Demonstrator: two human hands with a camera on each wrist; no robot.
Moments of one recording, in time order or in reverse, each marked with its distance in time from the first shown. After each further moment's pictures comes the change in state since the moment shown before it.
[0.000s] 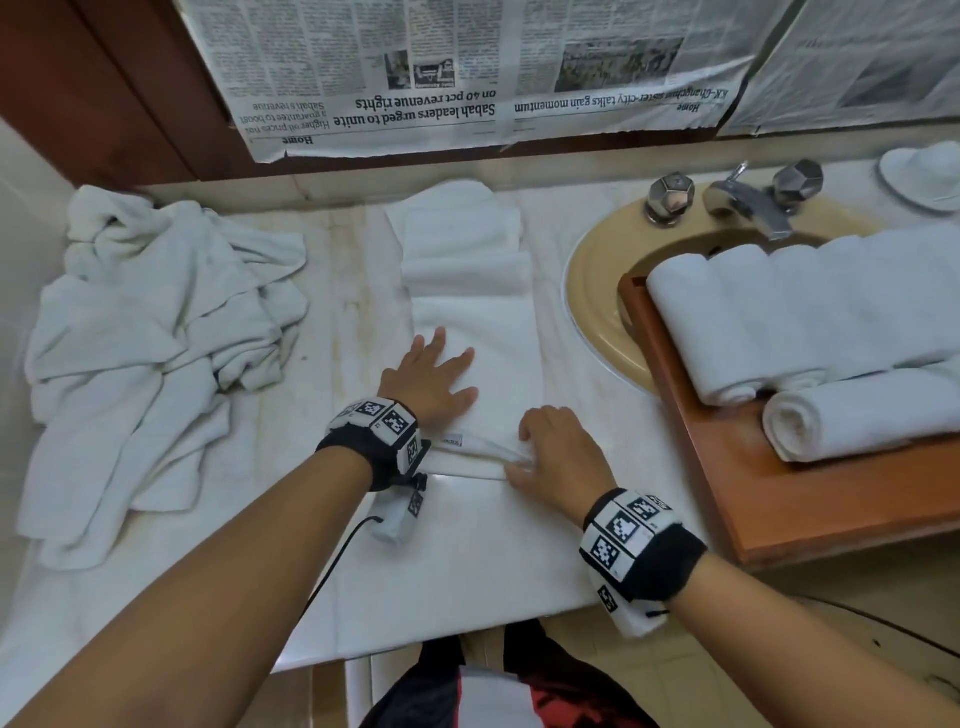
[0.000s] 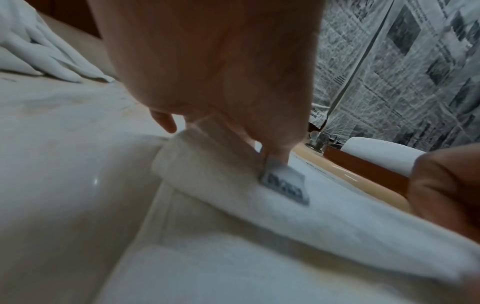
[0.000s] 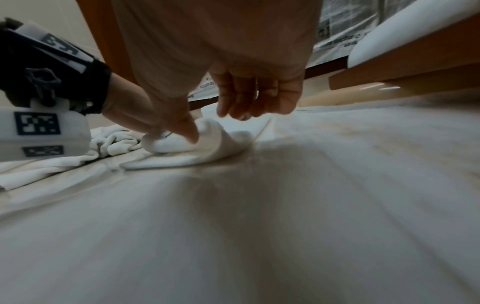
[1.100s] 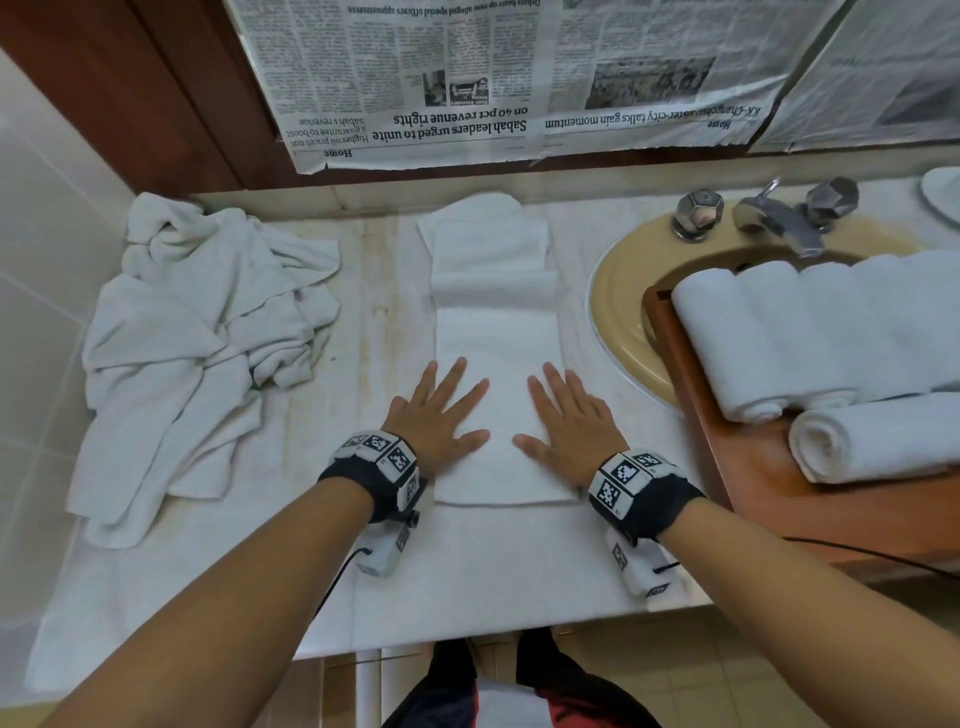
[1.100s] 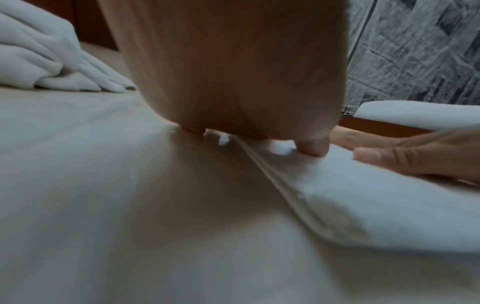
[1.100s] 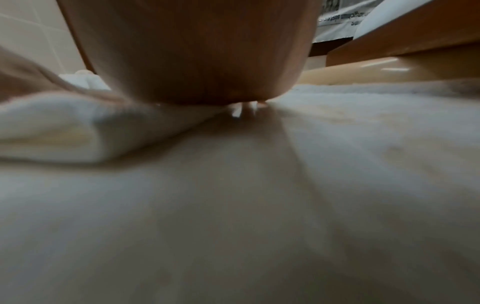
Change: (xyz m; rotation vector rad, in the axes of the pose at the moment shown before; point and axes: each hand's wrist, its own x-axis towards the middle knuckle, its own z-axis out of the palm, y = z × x) left_hand -0.019 -0.027 0.037 0.155 -0.044 0.066; right_hand 0.043 0.025 0.007 -0.266 -0.150 -0.045
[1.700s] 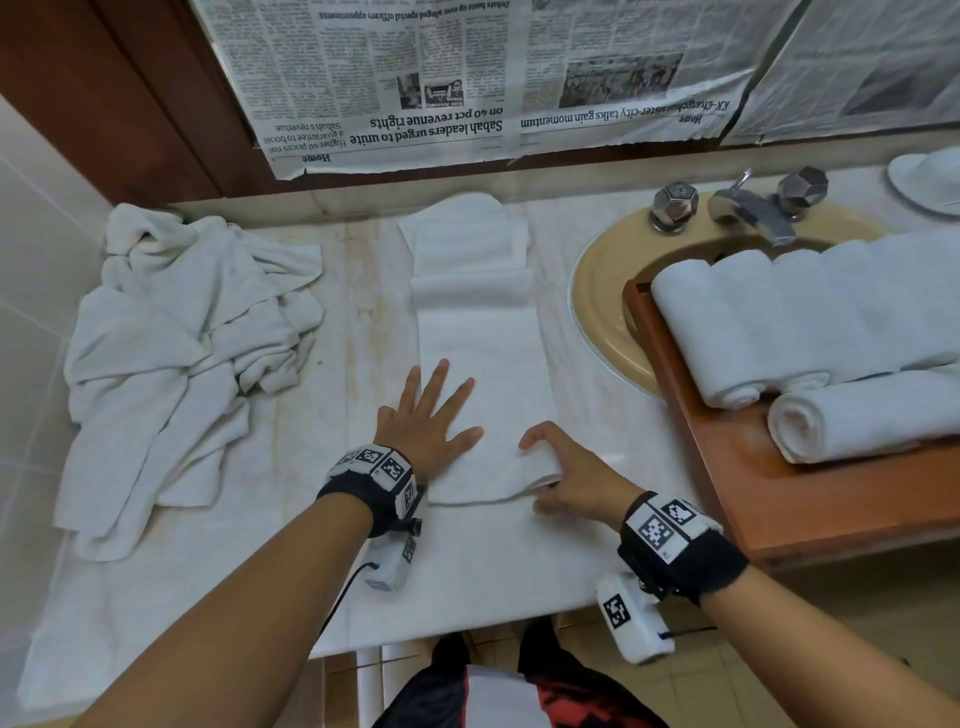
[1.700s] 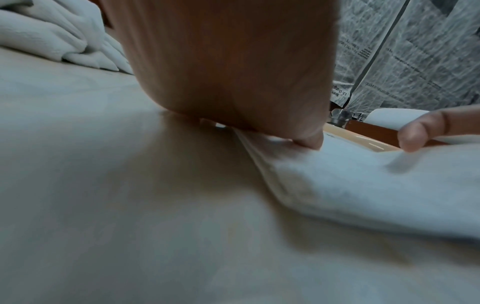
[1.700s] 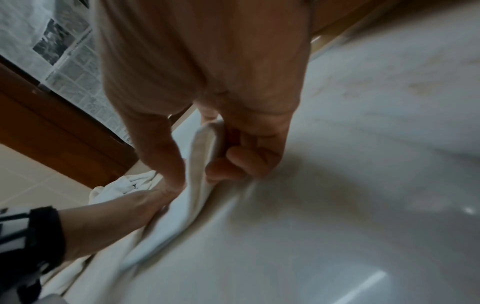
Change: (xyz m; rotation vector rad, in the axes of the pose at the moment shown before) left_hand -0.008 0.012 0.006 -0.083 0.031 -0.049; right_hand -0.061 -0.007 -0.009 0.920 -0.176 0.100
